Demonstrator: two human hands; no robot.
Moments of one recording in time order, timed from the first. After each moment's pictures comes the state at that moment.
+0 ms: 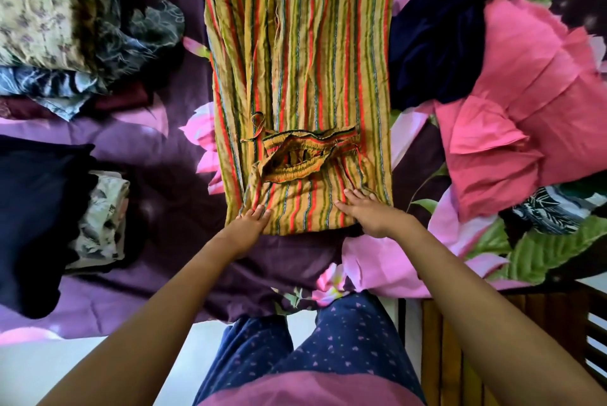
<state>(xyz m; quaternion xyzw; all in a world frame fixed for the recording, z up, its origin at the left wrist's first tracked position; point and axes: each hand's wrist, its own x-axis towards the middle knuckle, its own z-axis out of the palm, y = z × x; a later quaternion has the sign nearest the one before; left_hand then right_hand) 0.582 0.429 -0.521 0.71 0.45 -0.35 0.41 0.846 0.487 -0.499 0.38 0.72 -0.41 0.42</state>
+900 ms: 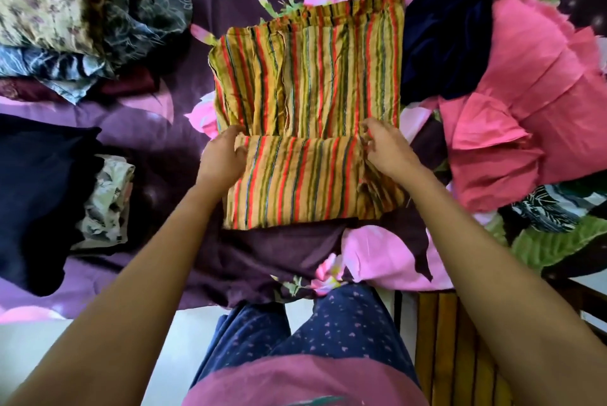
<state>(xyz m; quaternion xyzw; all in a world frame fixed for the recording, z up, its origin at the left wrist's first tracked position) 0.565 0.509 -0.474 0.54 0.76 0.05 0.35 0.849 0.557 -0.484 0.63 0.68 -0.37 0.08</state>
